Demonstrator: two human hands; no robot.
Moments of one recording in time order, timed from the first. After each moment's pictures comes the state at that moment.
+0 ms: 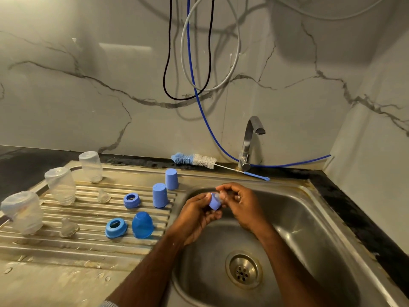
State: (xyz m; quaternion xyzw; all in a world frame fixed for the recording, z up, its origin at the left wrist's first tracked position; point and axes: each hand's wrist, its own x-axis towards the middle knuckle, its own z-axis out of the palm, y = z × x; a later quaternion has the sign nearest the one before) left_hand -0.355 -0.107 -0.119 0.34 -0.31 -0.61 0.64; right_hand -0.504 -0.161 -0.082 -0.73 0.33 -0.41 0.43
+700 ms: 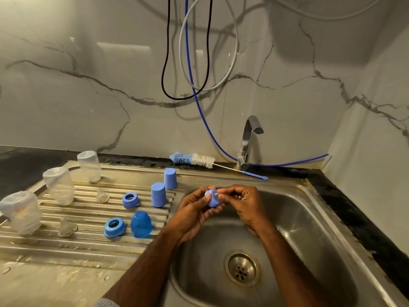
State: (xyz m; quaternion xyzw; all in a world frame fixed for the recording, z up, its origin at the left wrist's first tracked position) left_hand -0.350 -0.104 -0.115 0.29 -0.30 -0.62 0.66; right_hand -0.510 -0.162 -0.083 -0.69 0.27 -0.46 0.49
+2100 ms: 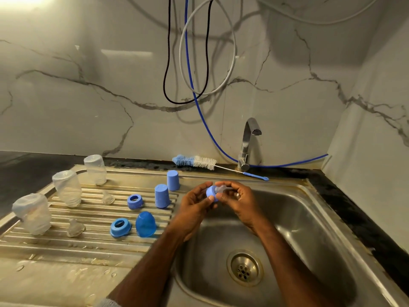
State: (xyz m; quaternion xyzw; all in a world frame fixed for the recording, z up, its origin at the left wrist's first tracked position) left_hand -0.350 -0.095 -0.106 0.37 -0.40 -0.52 0.66; right_hand -0.503 -0.173 -0.094 -0.70 0.27 -0.43 0.50
